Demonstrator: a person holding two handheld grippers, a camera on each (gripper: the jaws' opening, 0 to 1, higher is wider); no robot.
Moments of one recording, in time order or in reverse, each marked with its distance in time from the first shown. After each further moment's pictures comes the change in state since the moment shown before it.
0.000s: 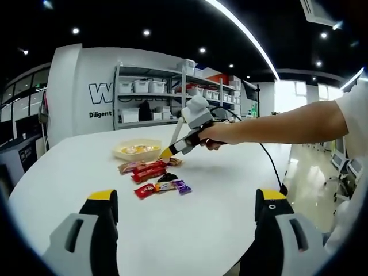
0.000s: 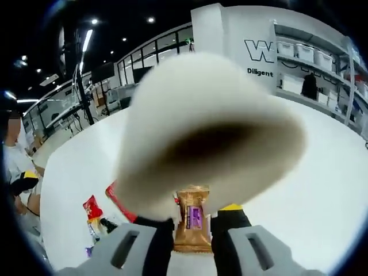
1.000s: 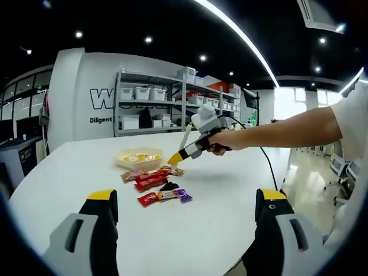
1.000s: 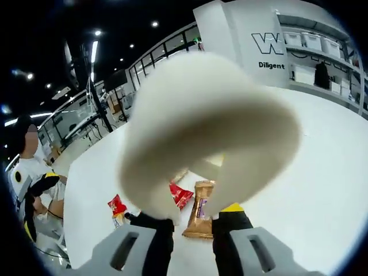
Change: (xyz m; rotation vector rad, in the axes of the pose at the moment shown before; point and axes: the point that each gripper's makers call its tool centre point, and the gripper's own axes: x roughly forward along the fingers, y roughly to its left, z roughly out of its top) left arm -0.013 -0.001 0.018 -0.003 -0.060 -0.009; right arm -0.034 0.005 -0.001 0.005 -0.044 0.098
